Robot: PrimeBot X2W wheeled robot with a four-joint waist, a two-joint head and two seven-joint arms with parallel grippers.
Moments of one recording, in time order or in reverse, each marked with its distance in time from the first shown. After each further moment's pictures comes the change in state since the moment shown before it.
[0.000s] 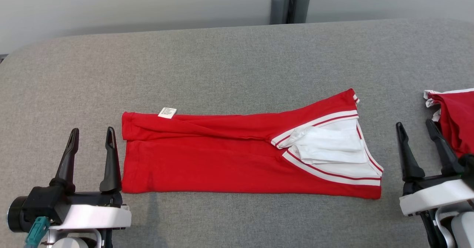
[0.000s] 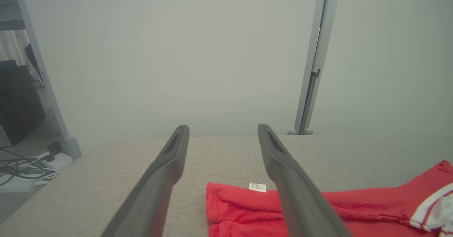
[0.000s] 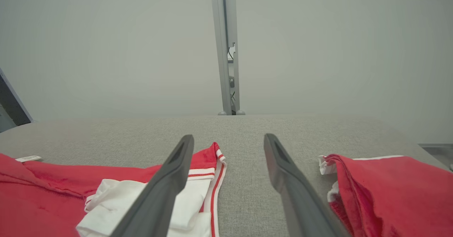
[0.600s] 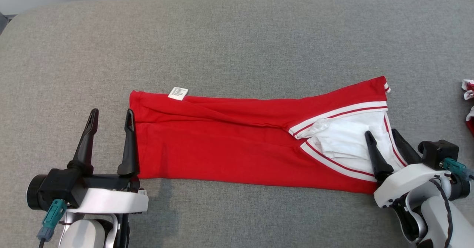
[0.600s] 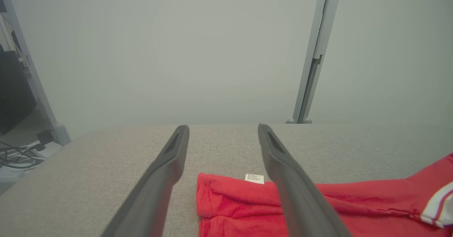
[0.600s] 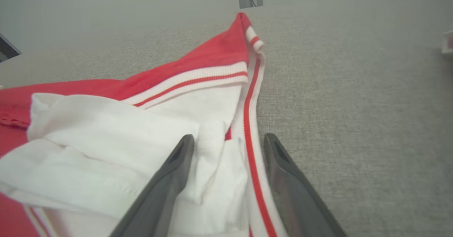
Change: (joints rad) left arm -0.085 -0.061 -0.026 0.023 0.036 -0.038 0.000; right arm -0.211 0.024 0.142 0.384 0.083 0.000 0.066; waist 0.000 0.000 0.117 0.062
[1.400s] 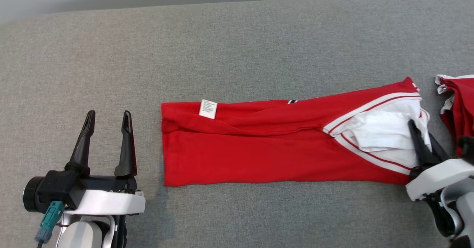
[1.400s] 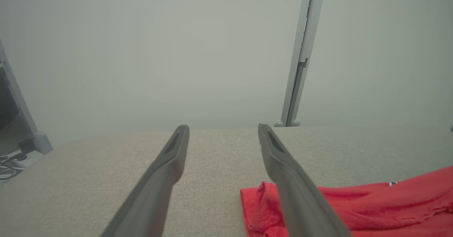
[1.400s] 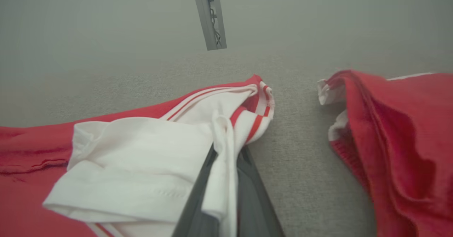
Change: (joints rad) left arm 0.003 -0.011 0.028 0.004 0.025 -0.017 0.000; right arm -0.004 -0.120 0.035 -0.026 0.124 0.001 -0.053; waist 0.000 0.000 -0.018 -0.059
